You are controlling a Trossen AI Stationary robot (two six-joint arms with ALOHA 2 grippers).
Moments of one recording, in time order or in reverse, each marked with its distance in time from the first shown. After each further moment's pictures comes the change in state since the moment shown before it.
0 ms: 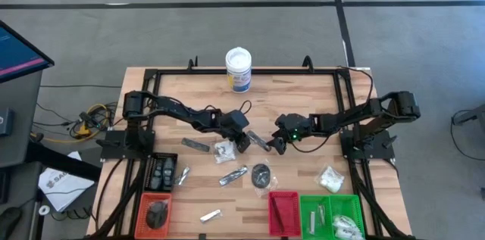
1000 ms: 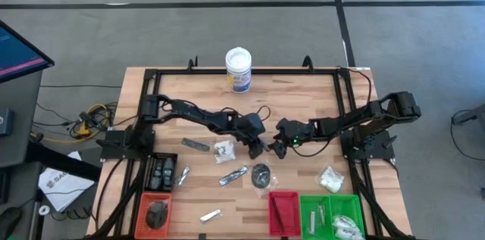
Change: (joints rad) left arm -0.035 0.171 0.292 -0.122 0.082 0.160; right arm 0.083 0.000 0.000 -0.033 0.094 0.056
